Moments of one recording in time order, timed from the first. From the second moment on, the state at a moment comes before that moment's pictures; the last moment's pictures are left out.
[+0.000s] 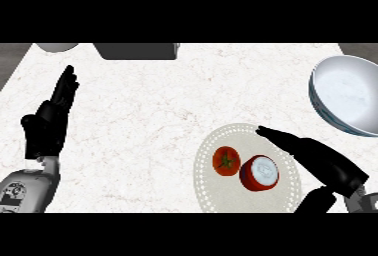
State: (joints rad) left arm -0.22 0.34 -0.07 -1.57 -0.05 0.24 0.16; right arm -0.14 -0.60 0.36 -1.82 0.22 0.44 0.30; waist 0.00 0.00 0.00
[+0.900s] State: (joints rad) left arm -0.21 0.27 0.00 -1.61 -0.12 0.17 0.19; right arm -0.17 -0.35 0.35 -1.55 0.52 0.47 0.18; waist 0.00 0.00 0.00
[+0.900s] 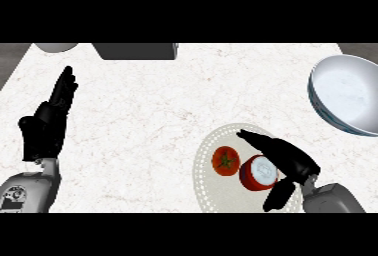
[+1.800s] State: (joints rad) left arm -0.21 0.22 0.03 -1.63 -0.18 0.13 0.19; right arm -0.16 -0.30 0.32 -1.50 0.71 0.40 -0.06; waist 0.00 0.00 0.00
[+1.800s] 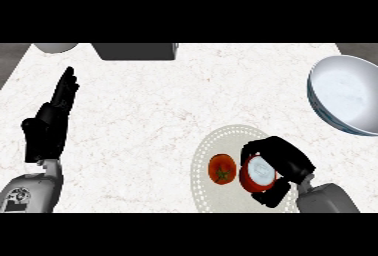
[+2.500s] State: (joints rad) left arm -0.18 0.23 0.08 -1.64 -0.16 0.11 0.18; right arm 0.40 -0.38 0.58 -2.19 0.80 0.31 -0.04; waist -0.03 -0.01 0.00
